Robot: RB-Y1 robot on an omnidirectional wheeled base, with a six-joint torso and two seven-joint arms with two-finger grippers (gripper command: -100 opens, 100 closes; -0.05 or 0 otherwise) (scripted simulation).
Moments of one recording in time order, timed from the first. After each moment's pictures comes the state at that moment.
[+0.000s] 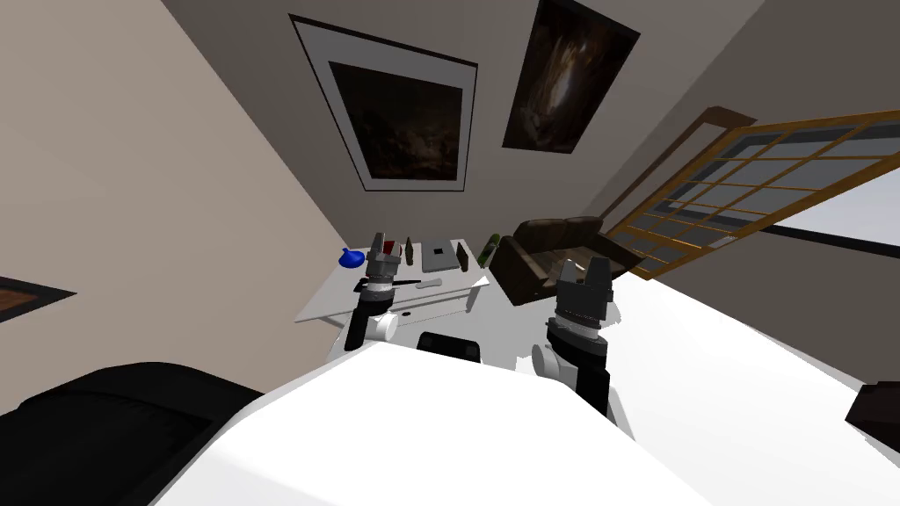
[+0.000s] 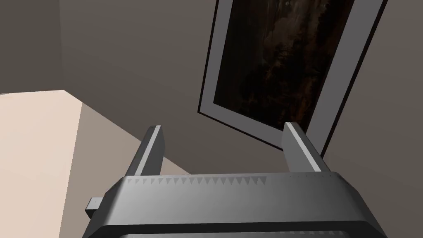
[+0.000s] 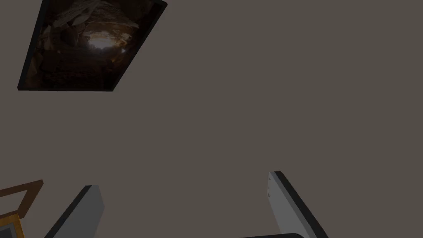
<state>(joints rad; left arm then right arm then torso) 0.50 0.04 -0.07 -2.26 0.01 -0.48 0.06 0.54 -0.04 -0.06 -2.30 0.05 -0.58 0.17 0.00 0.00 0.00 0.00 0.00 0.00</state>
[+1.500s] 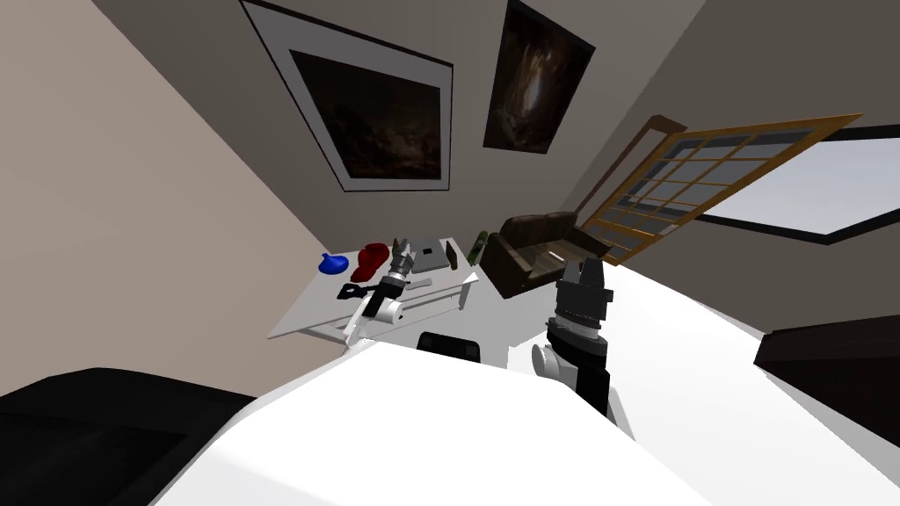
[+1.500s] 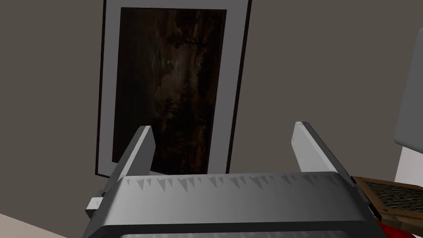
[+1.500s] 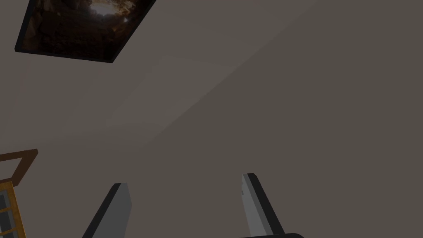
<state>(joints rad) 0.31 0.14 -0.05 -2.06 0.03 -0.11 0.11 0.54 -0.04 -0.06 -2.30 0.05 -0.58 0.17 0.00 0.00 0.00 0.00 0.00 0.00</state>
